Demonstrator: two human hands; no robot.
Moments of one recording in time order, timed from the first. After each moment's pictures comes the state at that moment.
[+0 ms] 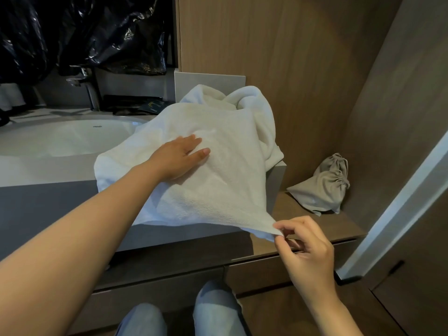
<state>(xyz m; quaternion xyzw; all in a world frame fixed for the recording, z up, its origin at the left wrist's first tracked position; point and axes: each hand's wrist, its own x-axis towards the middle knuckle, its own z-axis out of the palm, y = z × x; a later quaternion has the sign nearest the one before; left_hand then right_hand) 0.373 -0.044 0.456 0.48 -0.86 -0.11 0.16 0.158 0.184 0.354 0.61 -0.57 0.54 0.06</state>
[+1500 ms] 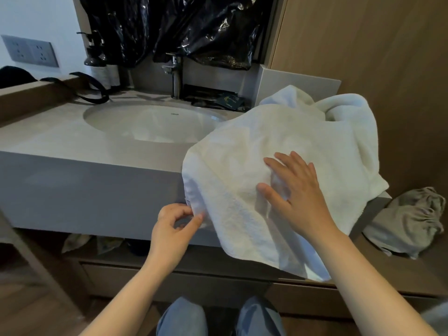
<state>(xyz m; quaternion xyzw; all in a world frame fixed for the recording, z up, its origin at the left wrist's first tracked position) 0.508 0.037 0.325 0.57 -0.57 -0.31 0.50 0.260 0.014 0.410 0.76 -0.57 0.31 0.03</state>
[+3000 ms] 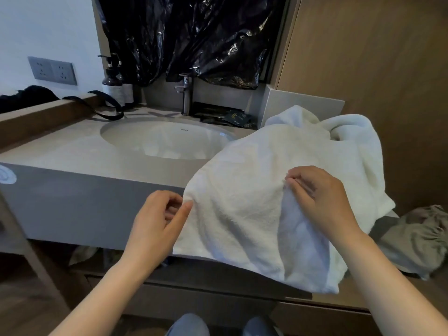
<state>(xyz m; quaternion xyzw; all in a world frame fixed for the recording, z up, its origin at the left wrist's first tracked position) 0.555 0.035 0.373 0.59 -0.64 -0.14 0.48 0.252 0.007 0.445 0.75 -0.52 0.41 0.03</state>
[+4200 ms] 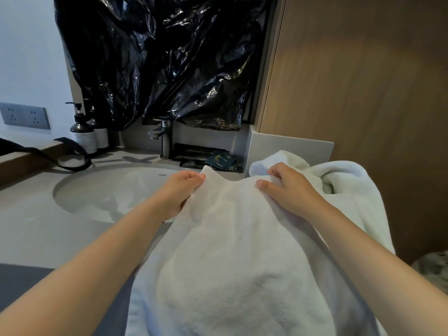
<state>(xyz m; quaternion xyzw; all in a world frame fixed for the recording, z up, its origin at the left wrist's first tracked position) 0.487 -0.186 0.478 0.48 -0.51 -0.52 0.48 0.232 -0.158 0.516 0.73 -0.62 0.29 -0.04</state>
